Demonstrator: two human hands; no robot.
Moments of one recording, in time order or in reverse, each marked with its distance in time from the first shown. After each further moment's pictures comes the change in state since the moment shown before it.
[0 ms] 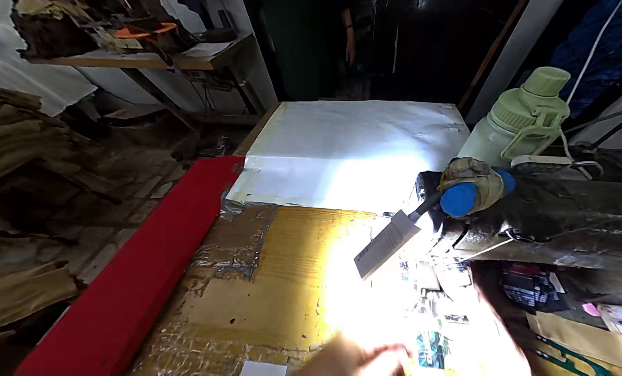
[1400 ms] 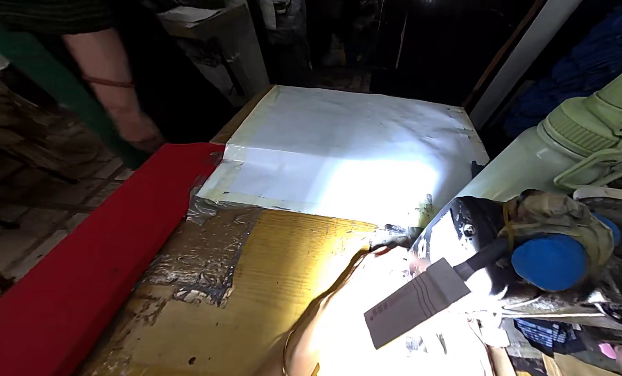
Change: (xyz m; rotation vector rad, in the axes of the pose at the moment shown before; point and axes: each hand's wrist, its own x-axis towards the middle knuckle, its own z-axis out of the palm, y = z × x) left_hand 0.118 -0.124 -0.029 0.411 0.239 -0.128; right_hand -0.025 -0.026 0.035 -0.667 0.119 -0.082
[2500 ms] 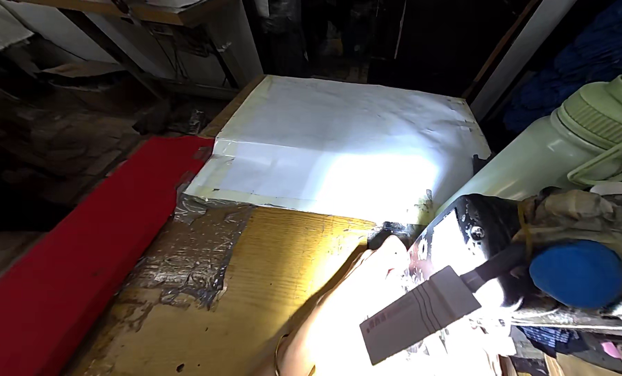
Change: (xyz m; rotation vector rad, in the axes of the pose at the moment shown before) left_hand 0.002 0.072 -0.050 -0.069 -0.092 0.071; right_hand 0.009 -0.015 -0.002 -0.286 0.139 -0.156
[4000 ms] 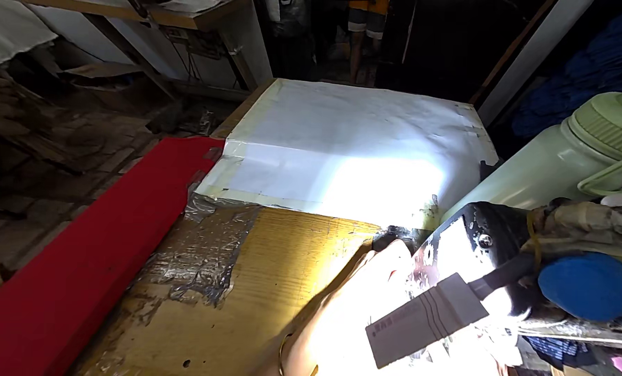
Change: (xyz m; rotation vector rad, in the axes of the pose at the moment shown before) left_hand -0.023 -0.012 0.000 -0.305 0.023 -0.181; right_hand 0.003 -0.002 0.001 0.054 -0.071 0.072
